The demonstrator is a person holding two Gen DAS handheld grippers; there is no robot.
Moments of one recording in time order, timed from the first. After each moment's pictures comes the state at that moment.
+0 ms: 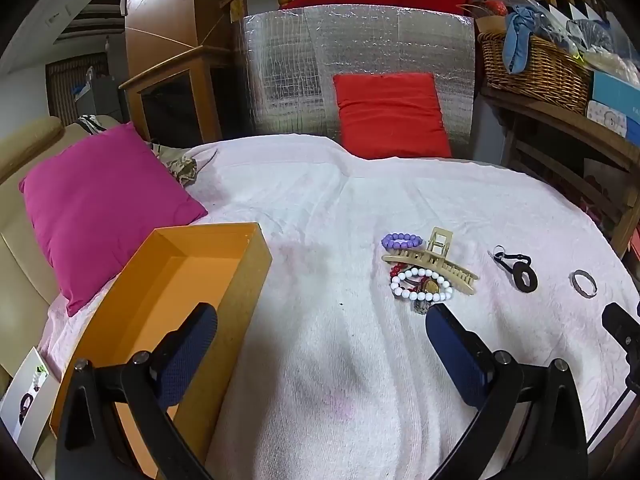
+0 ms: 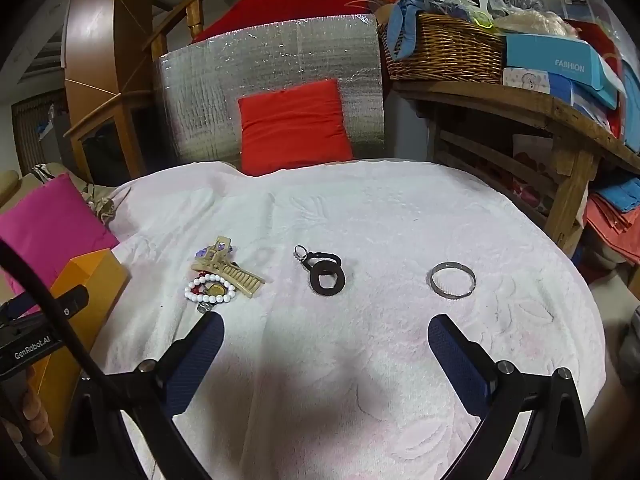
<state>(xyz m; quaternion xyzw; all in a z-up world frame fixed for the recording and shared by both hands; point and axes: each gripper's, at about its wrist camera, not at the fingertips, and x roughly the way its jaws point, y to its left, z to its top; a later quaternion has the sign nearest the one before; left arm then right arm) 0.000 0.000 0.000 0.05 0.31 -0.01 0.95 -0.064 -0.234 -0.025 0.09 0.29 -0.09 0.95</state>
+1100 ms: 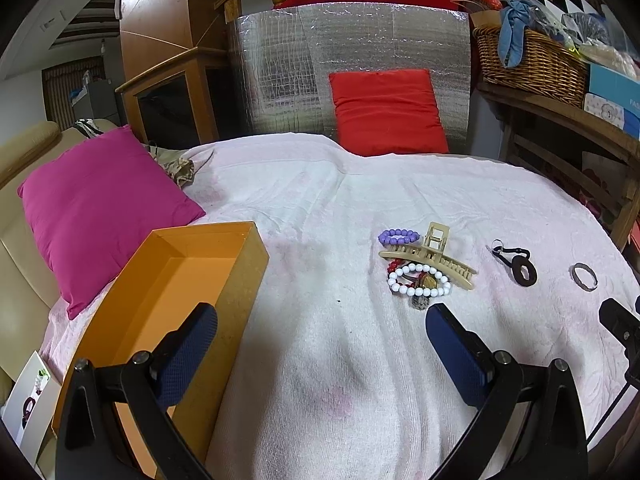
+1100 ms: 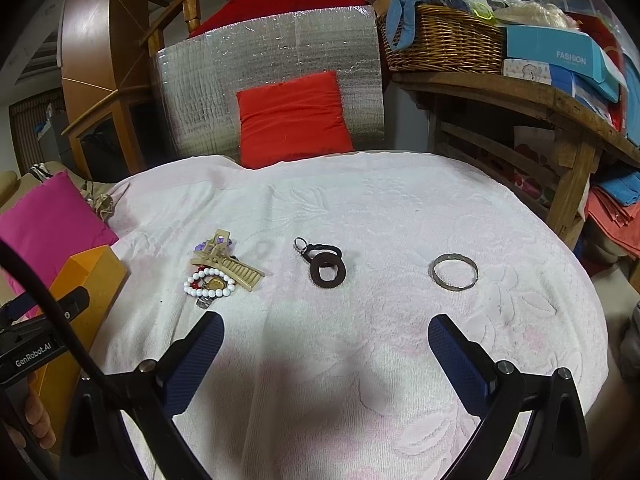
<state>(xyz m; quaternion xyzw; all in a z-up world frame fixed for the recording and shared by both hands) -0.001 -0.004 -0.002 0.05 0.30 -0.02 0.95 -0.062 -0.236 -0.031 0.09 0.29 -0.09 0.95</state>
